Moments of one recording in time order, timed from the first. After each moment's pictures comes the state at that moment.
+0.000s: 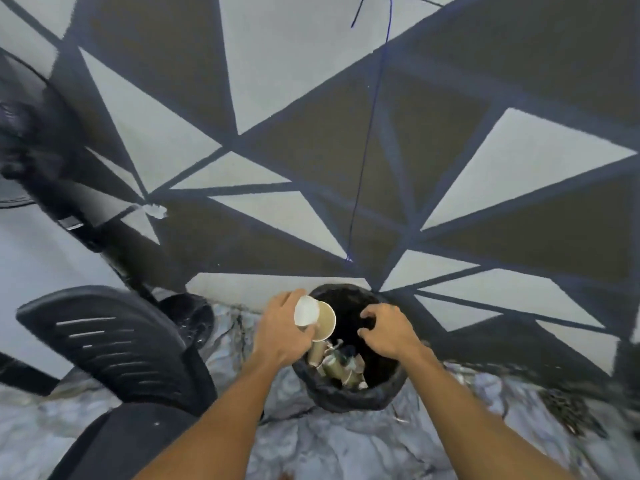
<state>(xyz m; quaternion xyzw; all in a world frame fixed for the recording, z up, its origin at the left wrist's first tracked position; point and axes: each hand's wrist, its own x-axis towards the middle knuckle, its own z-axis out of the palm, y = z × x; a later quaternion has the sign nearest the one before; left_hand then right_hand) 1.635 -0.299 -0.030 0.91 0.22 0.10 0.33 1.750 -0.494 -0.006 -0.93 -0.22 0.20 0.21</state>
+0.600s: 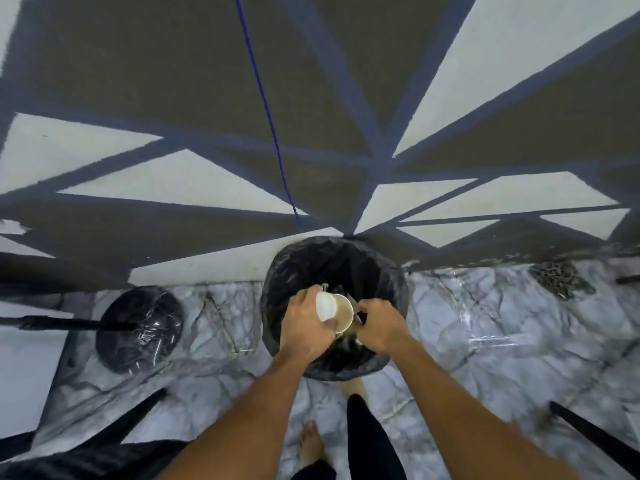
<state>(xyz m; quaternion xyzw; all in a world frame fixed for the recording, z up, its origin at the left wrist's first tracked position) 1.819 -0.337 -0.165 0.91 0.18 -0.11 0.34 1.866 -0.497 -0.163 -0.91 -0.06 0.32 0.26</state>
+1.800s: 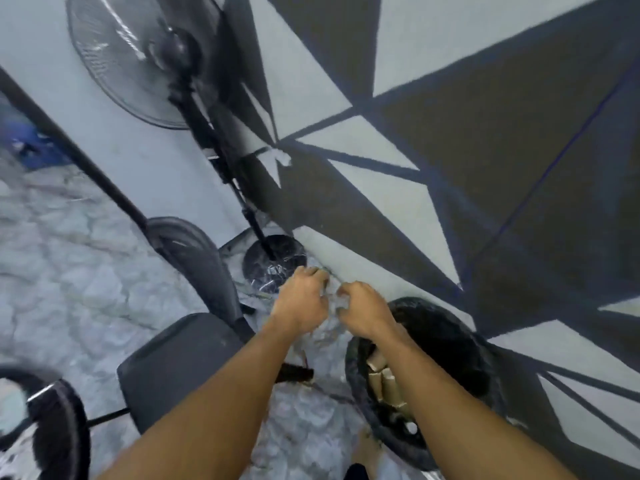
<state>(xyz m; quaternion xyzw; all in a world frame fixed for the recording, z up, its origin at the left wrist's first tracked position) 1.673 -0.209 -0.035 0.90 0.39 0.06 0.20 1.805 -0.290 -0.041 -0.80 -0.51 0.28 0.16</state>
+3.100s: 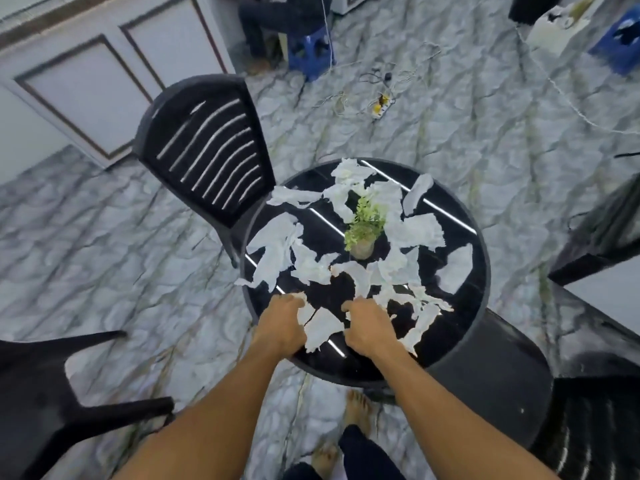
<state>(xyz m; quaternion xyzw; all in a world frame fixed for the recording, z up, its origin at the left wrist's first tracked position) 1.032 -0.412 -0.133 0.25 0.93 0.10 0.26 1.129 -0.242 -0.135 -0.20 -0.93 0.24 -0.19</state>
